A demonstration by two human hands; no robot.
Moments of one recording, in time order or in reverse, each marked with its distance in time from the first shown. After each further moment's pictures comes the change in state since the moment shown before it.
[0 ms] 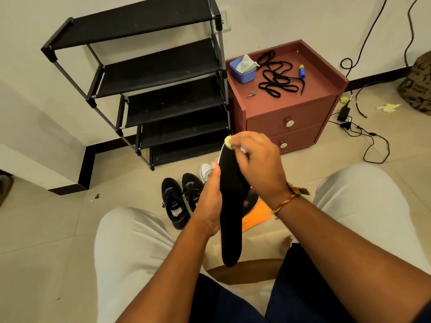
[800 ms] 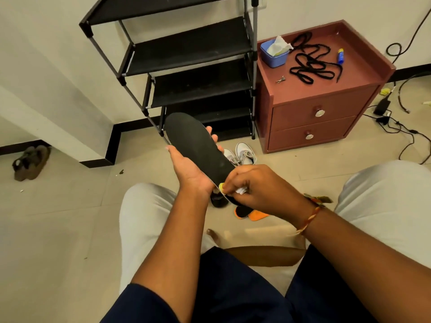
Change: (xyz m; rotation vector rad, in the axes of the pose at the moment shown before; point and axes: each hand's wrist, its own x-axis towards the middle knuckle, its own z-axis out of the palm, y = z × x) left_hand 0.022 0.029 -0.063 -0.799 0.213 0.256; right_hand -0.045 -0.026 0.009 0.264 -0.676 -0.170
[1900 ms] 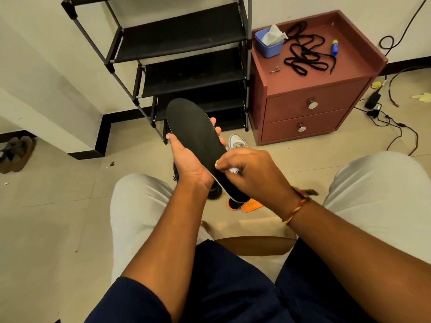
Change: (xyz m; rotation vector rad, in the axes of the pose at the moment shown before) left_hand -0.007 -0.014 0.006 0.046 -0.064 -0.059; right_hand 0.001 -0.002 0.002 -0.104 0.217 0.031
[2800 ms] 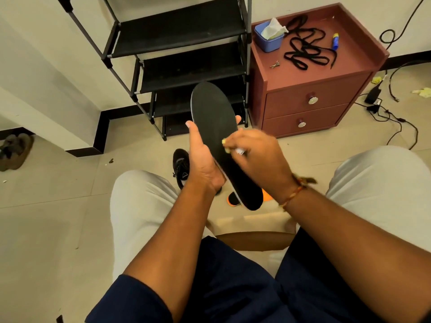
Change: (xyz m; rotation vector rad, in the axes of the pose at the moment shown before) left_hand -0.010 -0.019 0.009 0.243 -0.042 -0.051; right_hand 0.012 0.008 -0.002 -0.116 0.233 -0.012
